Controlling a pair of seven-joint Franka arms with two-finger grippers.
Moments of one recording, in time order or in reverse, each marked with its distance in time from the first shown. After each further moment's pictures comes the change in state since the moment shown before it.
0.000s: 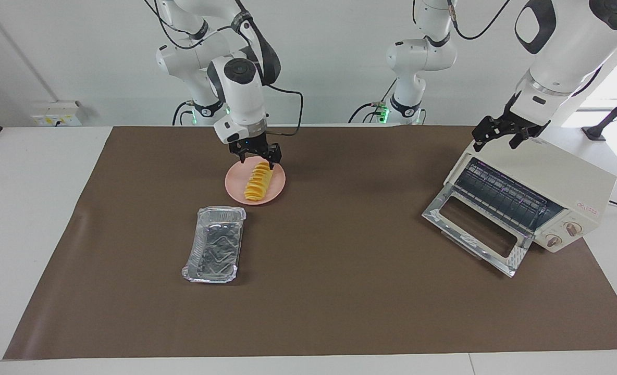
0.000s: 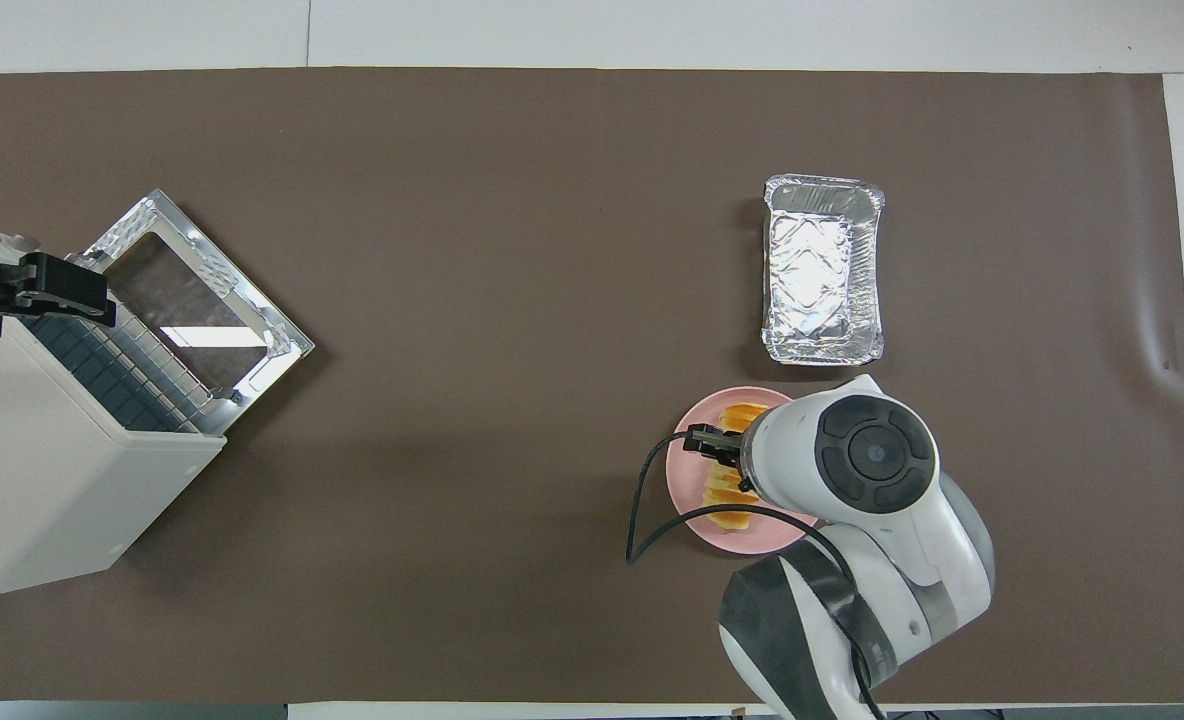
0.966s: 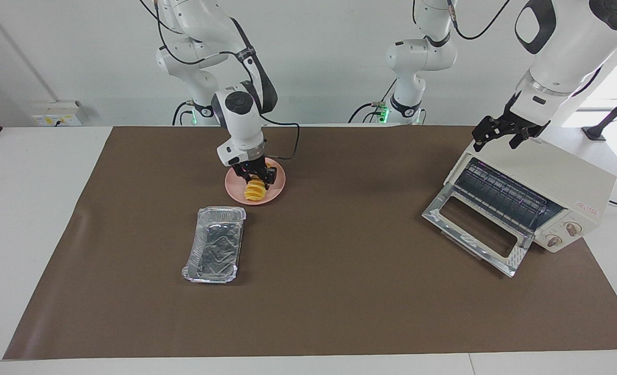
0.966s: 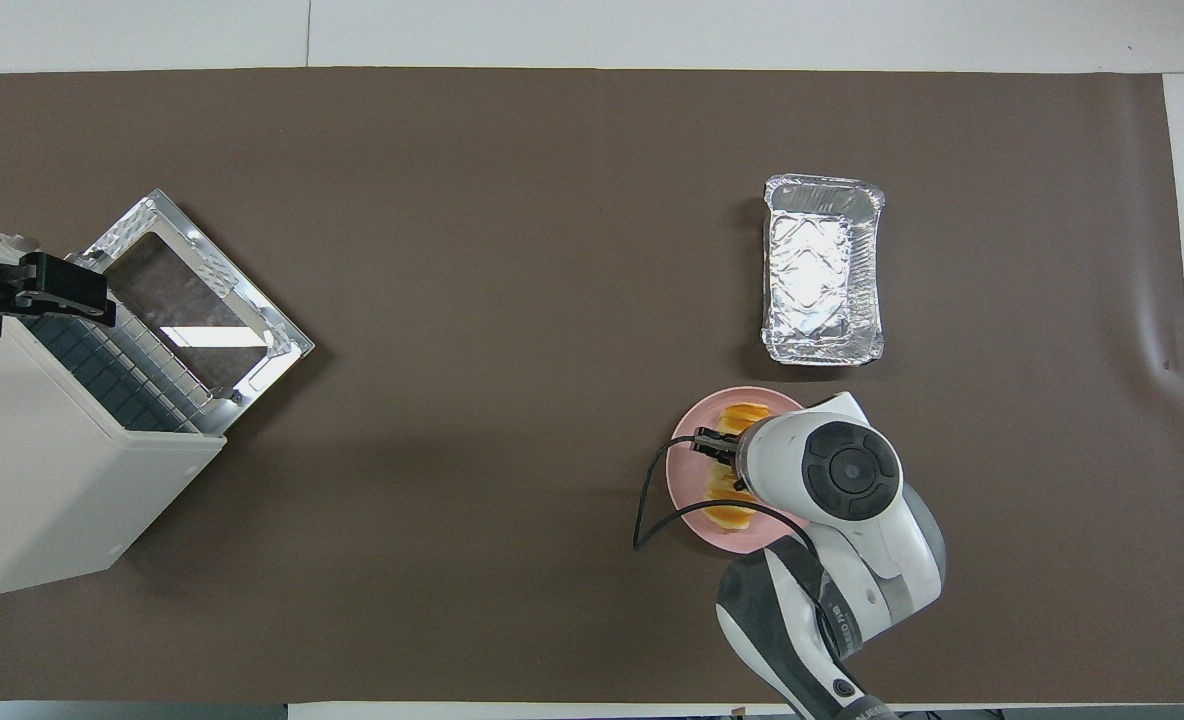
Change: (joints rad) left arm 0.000 0.000 0.000 0.000 0.000 0.000 0.000; right arm -0.008 0.102 -0.009 -0.123 0.000 0.275 0.000
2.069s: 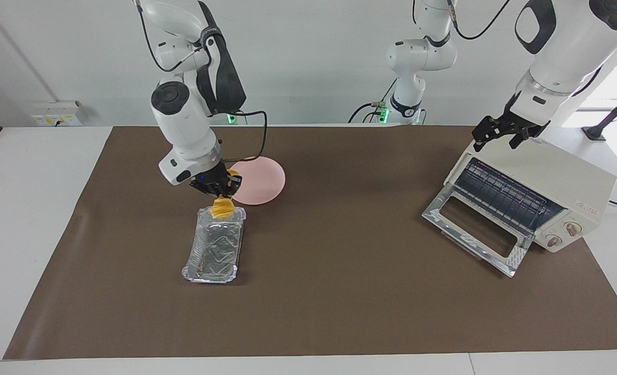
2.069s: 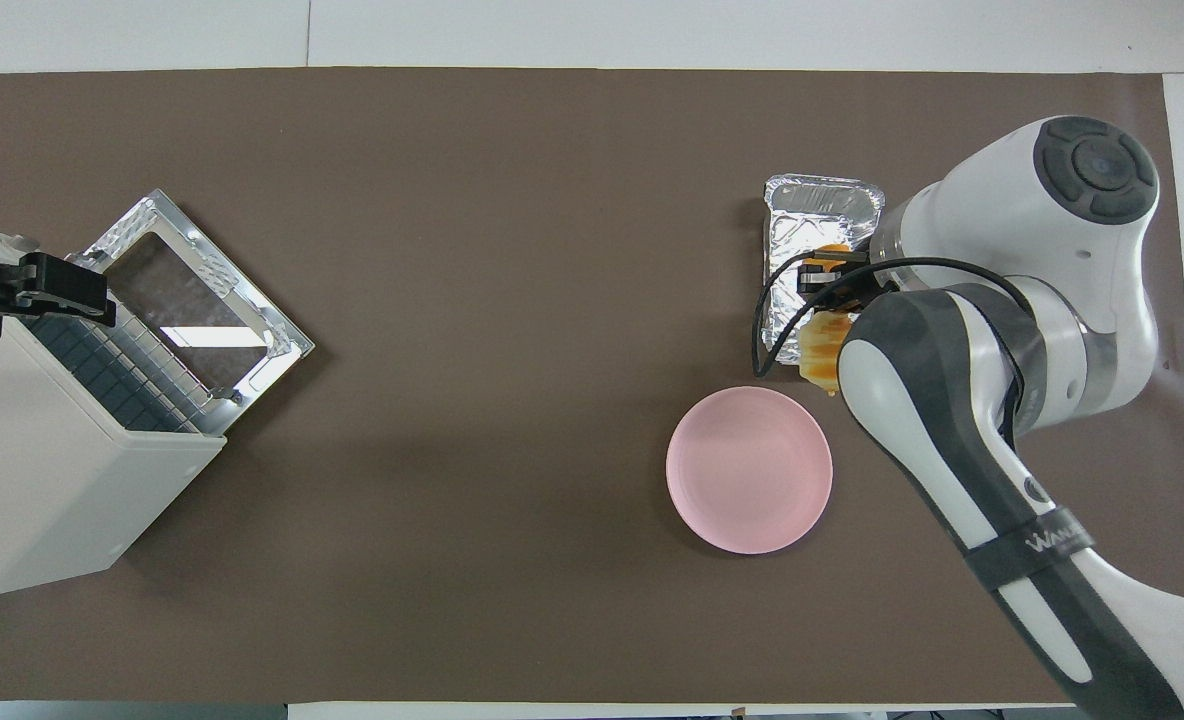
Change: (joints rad) left arm 0.000 0.000 0.000 0.000 0.000 0.000 0.000; right arm -0.252 0.172 -0.008 0.641 0.074 -0.501 -0.505
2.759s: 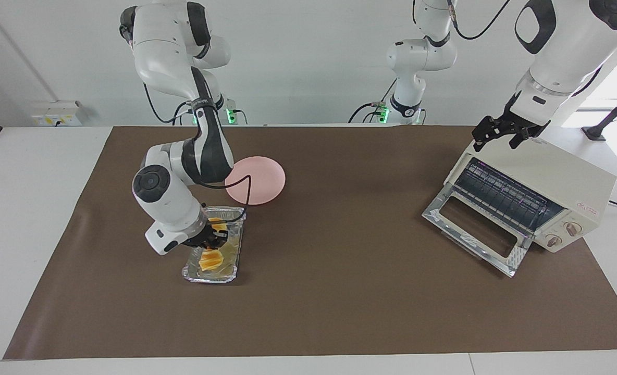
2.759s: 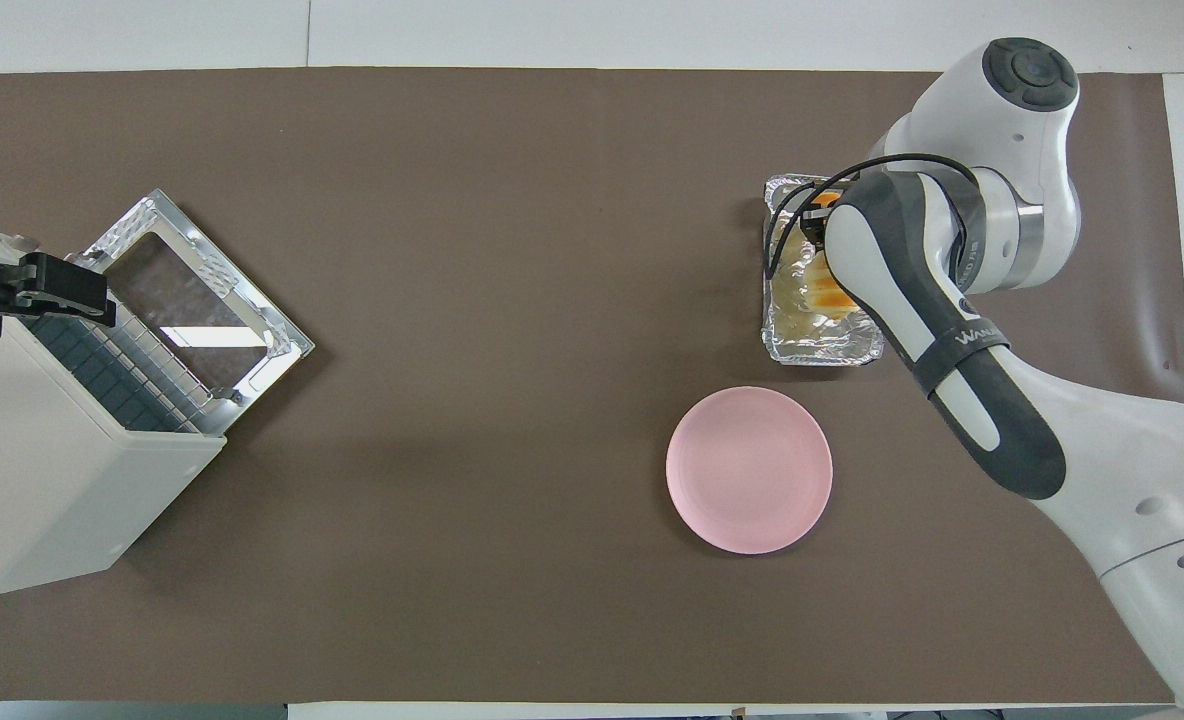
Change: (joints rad) left arm 0.000 0.000 0.000 0.000 0.000 0.000 0.000; right arm -0.065 0.367 -0.001 0.320 0.000 0.002 -0.129
